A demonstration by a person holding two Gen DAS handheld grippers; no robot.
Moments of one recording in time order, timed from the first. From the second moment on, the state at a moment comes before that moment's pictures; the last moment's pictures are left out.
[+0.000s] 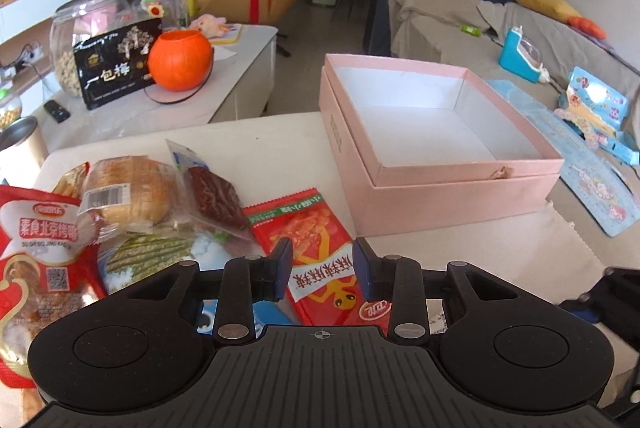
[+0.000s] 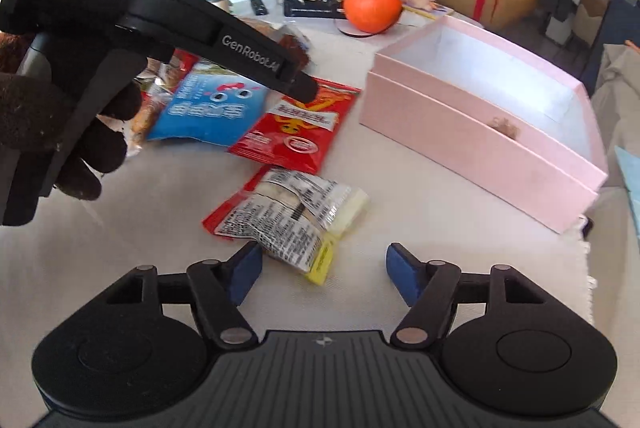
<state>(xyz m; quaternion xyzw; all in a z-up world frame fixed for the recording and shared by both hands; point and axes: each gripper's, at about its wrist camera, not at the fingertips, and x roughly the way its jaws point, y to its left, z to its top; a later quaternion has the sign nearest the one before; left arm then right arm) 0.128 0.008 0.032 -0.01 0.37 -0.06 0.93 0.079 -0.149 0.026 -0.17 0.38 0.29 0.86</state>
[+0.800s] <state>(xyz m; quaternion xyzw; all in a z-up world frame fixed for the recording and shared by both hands) 0.138 0.011 0.035 -0.02 0.33 -0.04 0.94 0.077 -0.198 0.006 -0.08 0.36 0.23 0.90</state>
